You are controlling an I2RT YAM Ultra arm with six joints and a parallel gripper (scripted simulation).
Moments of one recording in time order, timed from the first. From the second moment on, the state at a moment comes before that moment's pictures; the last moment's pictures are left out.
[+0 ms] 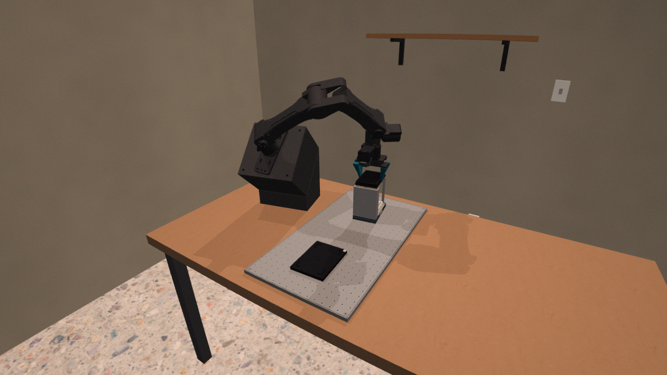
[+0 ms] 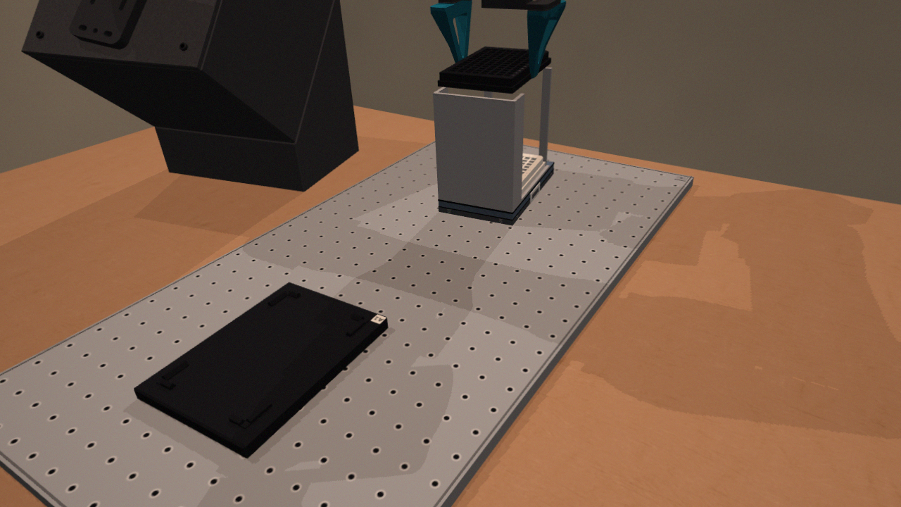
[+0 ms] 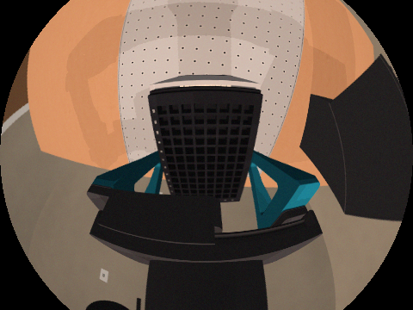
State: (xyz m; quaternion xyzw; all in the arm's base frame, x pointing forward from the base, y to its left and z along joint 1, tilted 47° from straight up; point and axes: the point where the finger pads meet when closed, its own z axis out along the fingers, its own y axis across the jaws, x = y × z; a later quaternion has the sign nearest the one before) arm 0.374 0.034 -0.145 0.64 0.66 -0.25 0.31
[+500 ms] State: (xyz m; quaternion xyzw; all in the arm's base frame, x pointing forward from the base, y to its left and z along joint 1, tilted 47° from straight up) arm 0.374 0.029 -0.149 0.64 0.66 -0.25 0.30
